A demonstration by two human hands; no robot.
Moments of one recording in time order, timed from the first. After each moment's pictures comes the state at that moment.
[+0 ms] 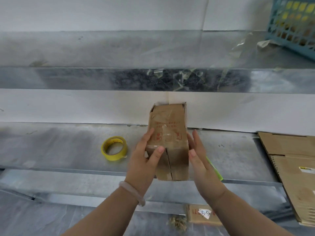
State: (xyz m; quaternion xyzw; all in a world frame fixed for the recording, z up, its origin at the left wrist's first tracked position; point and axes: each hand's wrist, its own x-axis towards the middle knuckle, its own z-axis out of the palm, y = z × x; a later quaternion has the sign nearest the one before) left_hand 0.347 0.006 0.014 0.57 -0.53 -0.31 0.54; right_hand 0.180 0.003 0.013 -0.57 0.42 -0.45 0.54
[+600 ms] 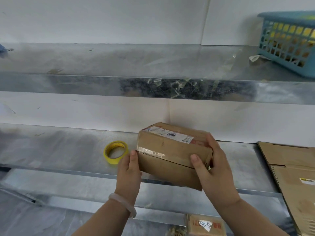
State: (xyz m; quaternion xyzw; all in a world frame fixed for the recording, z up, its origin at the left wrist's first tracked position) left_hand 0.355 0.026 0.018 0.64 -0.30 -0.36 0.60; right_hand 0.150 0.006 0.031 -0.65 0.53 -0.46 0.29
